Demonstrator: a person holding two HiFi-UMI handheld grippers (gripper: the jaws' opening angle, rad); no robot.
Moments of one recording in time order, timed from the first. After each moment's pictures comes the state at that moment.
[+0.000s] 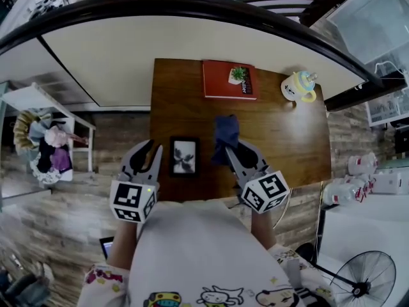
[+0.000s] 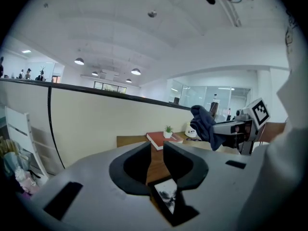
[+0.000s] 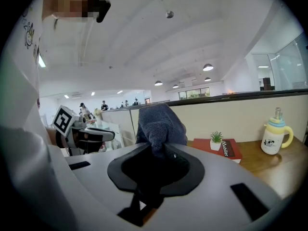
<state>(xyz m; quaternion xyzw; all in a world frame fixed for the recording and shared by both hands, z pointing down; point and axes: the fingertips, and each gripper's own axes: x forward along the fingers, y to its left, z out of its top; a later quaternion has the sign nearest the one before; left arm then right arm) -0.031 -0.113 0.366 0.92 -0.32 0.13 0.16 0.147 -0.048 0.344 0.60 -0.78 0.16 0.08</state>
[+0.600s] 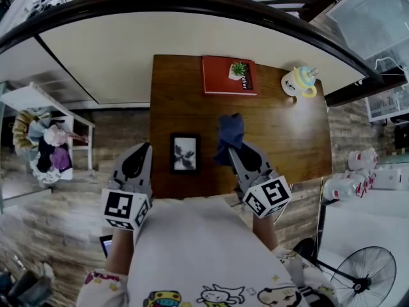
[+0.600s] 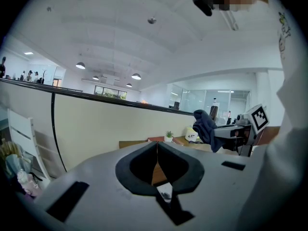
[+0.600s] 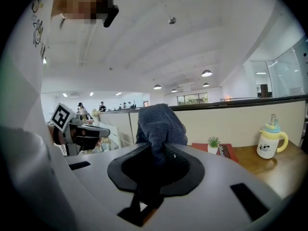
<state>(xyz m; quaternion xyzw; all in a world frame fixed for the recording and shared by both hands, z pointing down) -0.055 -0.110 0.342 0.93 -0.33 0.11 0.15 0.141 -0.038 0.327 0.62 -0.77 0.13 0.07</state>
